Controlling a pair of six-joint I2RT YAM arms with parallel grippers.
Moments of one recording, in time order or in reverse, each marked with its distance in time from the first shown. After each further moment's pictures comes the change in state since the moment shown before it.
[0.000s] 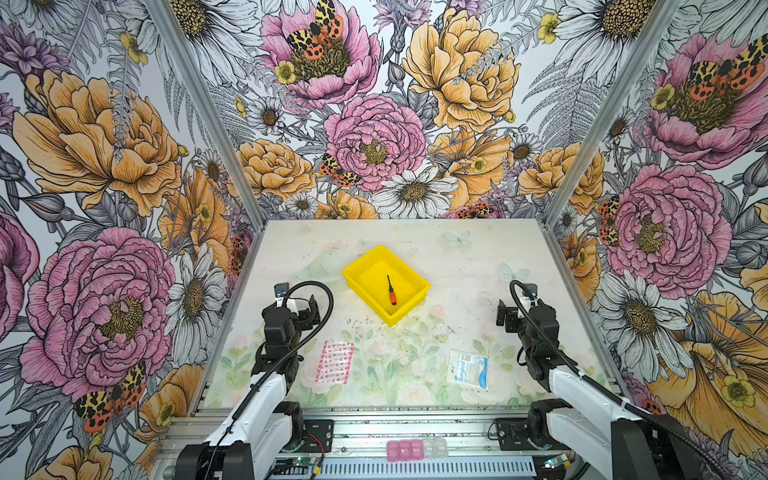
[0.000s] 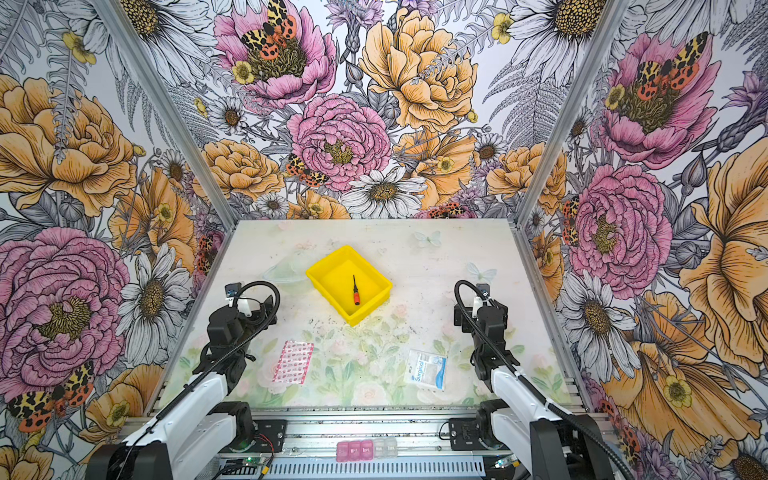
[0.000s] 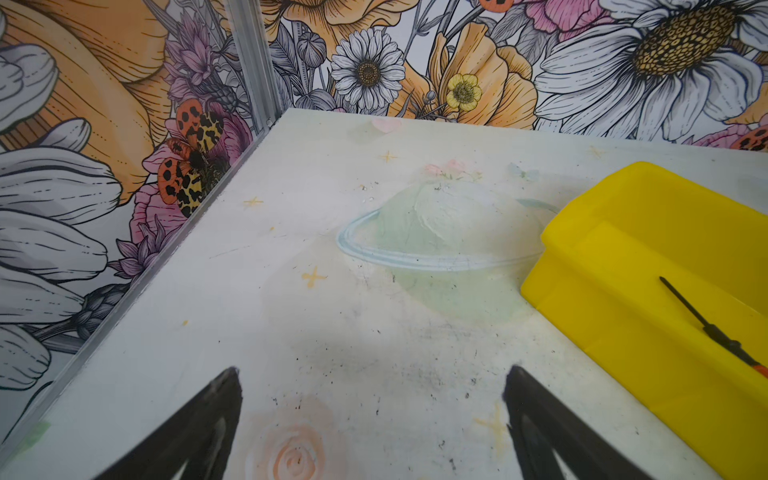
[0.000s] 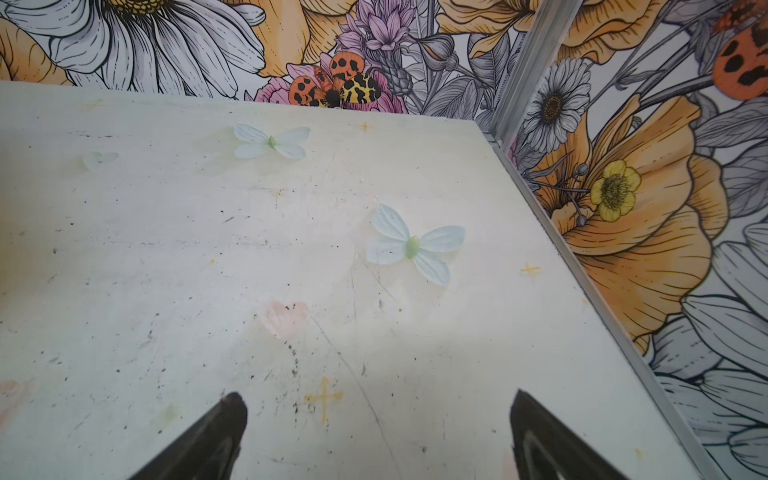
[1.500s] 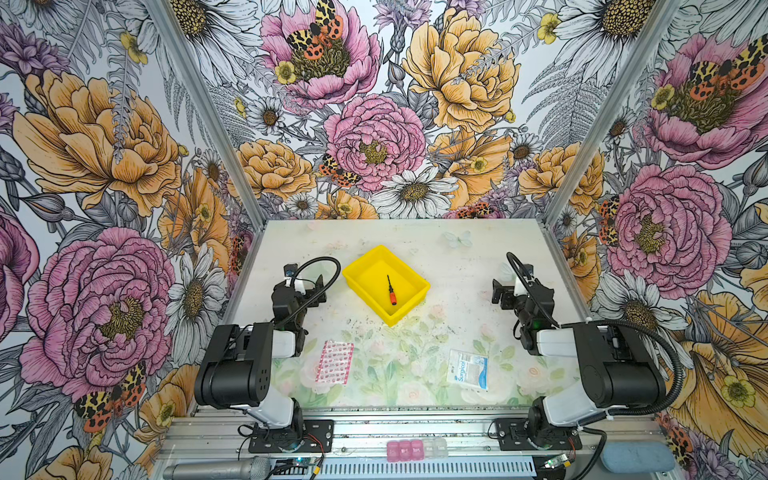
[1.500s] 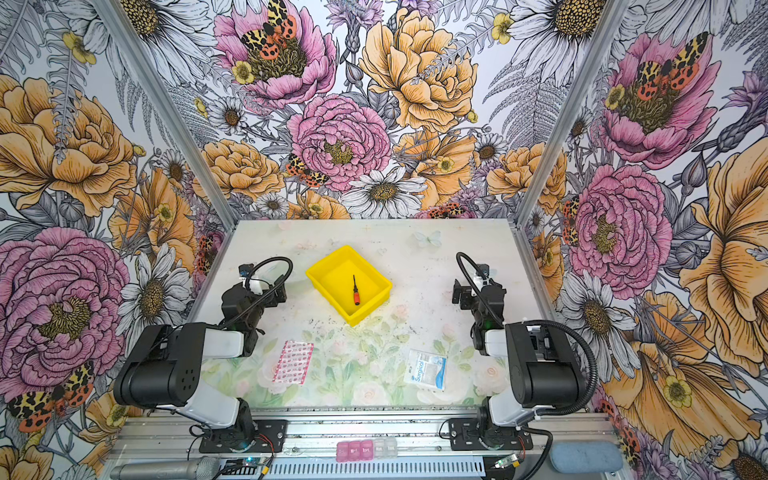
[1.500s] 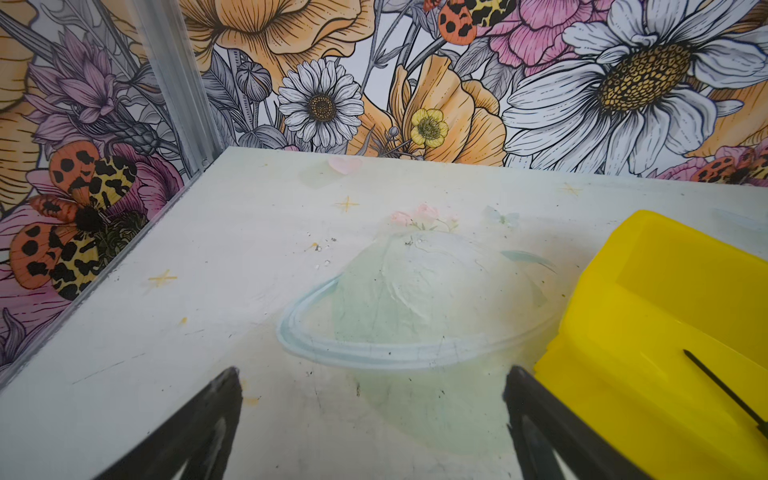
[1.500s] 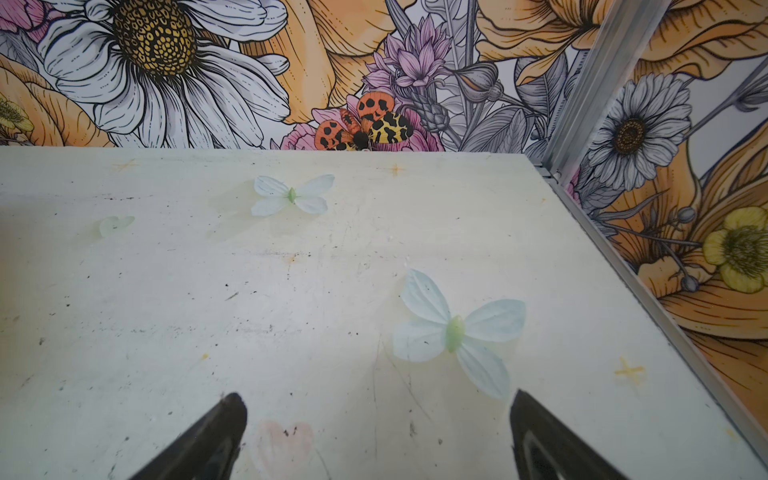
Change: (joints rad) left arm 0.037 0.632 0.148 0.578 0.145 0.010; right arm -0.117 0.502 0.170 0.409 -0.220 0.011
